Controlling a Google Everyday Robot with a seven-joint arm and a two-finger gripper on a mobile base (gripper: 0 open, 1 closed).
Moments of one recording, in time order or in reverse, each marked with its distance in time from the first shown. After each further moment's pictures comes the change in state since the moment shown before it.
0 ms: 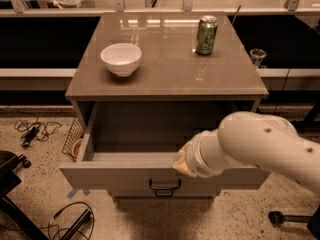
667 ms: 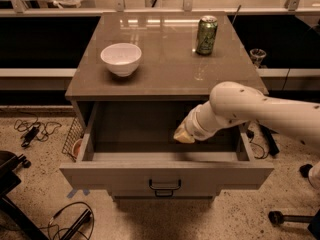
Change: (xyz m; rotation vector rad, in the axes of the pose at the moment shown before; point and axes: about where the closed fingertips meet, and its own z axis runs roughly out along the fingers) arm 0.008 -0.123 0.081 -0.033 -0.013 -0.050
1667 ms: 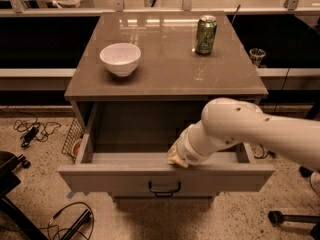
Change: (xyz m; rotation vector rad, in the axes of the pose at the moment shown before) arm -0.008 0.099 -0.013 -0.117 0.046 0.037
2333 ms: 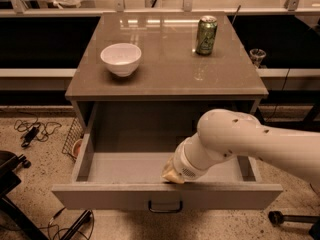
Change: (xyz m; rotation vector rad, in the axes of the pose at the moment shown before) arm 0.004 0.048 0.002 -0.072 0.024 0.037
